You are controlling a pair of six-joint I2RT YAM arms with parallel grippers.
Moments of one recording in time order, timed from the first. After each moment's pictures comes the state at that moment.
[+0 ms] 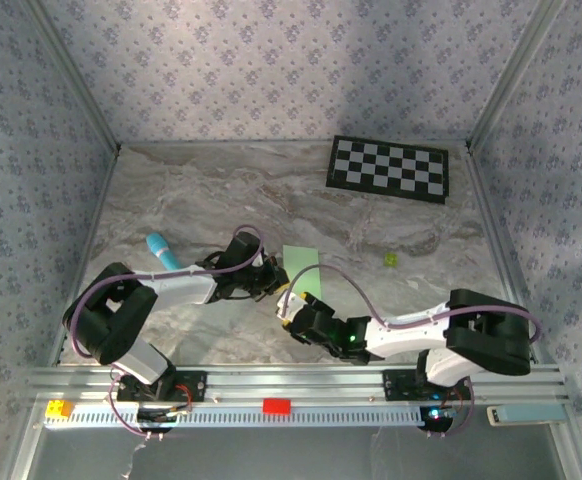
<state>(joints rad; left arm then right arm) -0.72 1.54 0.65 0.10 0.40 -1.20 1.30 1.44 0.49 0.22 0.52 0.01</state>
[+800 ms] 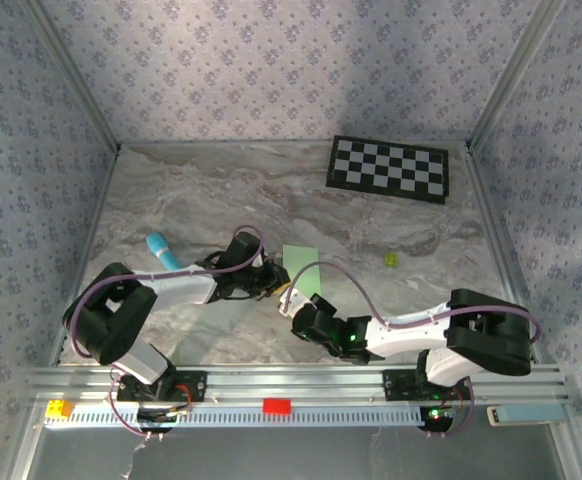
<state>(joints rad) -0.72 1.54 0.66 0.06 0.39 -1.19 1.29 1.43 0.49 0.23 0.56 0.05</state>
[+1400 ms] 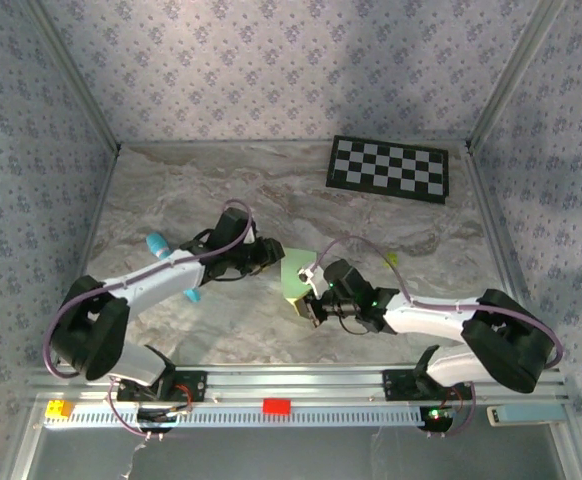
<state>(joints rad) -0.65 1.45 0.85 -0.19 0.32 -1.01 0.89 1.33 0.47 0.20 -0.32 0.31</state>
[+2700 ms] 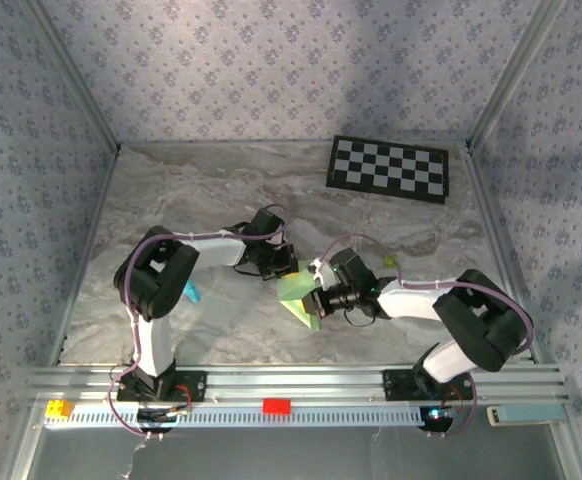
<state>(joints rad) -0.66 1.90 1.06 -0.22 0.46 -0.83 0.73 1.49 0.50 0.18 -0.52 0.40</state>
